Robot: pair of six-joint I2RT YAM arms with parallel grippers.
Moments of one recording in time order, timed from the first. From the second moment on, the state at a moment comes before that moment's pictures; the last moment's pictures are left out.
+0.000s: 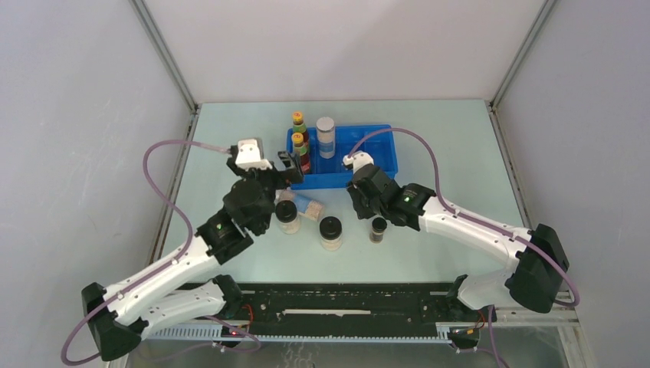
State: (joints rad) left arm -0.89 0.83 0.73 0.16 -0.79 -0.23; right arm 0.90 1.35 1.06 -0.51 0.25 0.31
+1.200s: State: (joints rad) left arm -0.33 1.10 0.71 -0.22 -0.17 -0.95; right arm 0.83 1.95 1.70 -0.66 -0.13 0.01
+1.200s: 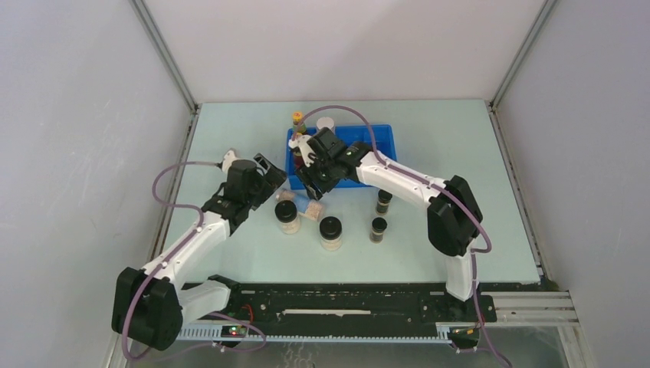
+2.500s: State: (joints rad) left arm -0.23 1.07 0.47 0.12 -0.19 -1.21; right arm 0.89 2.34 2.12 -0.84 -0.22 -0.06
